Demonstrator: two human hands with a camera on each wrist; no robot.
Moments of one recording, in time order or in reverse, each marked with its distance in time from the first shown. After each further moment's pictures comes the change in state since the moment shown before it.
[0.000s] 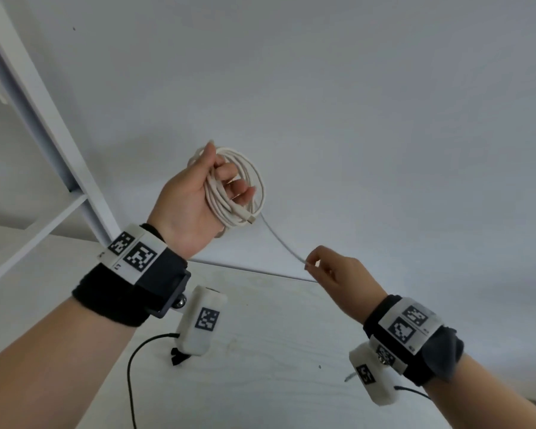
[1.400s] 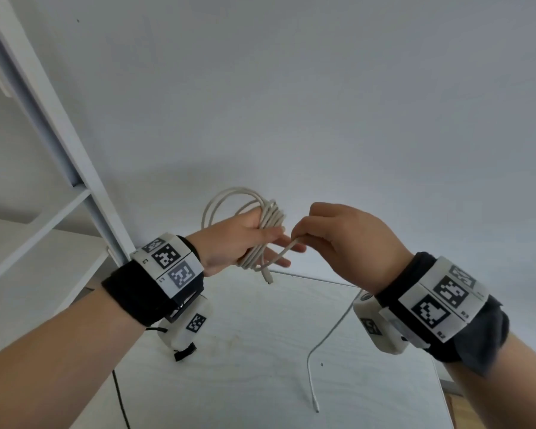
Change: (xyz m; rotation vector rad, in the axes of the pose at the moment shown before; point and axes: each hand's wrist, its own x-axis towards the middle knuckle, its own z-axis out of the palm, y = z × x) left_hand -0.005 -0.038 -0.011 0.796 -0.220 -0.400; right_hand 0.016 -0.064 -0.047 -0.352 0.088 -0.471
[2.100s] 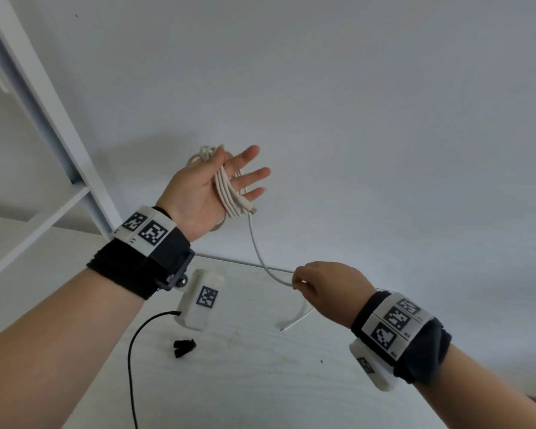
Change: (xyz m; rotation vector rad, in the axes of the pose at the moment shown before) left_hand 0.008 0.017 -0.043 -0.698 0.142 0.361; right_hand -0.036 0.013 0.071 0.002 -0.381 0.281
